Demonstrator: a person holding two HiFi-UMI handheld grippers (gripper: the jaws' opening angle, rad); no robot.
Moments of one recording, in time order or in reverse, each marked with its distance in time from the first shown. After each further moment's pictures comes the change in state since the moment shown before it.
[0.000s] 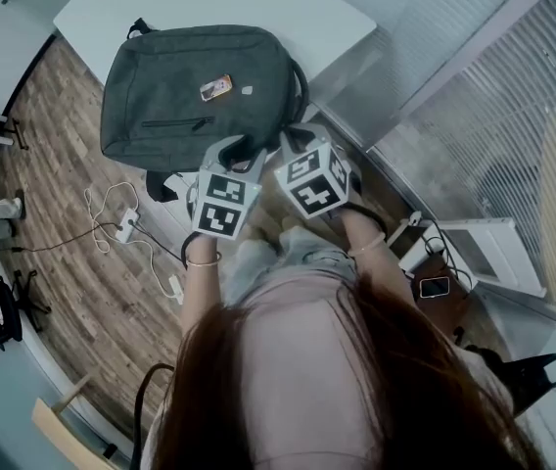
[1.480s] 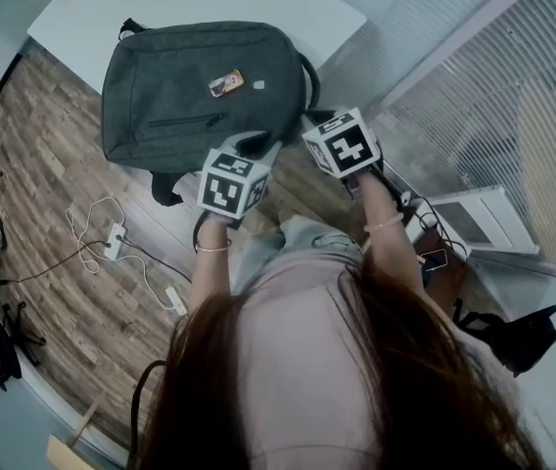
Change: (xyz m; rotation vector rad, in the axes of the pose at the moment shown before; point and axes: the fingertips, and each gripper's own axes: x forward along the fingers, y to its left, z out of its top) left arm -0.006 0.003 -0.010 -0.163 -0.040 -0.318; right arm 0.005 -0.012 0.005 0.171 0.176 -0.038
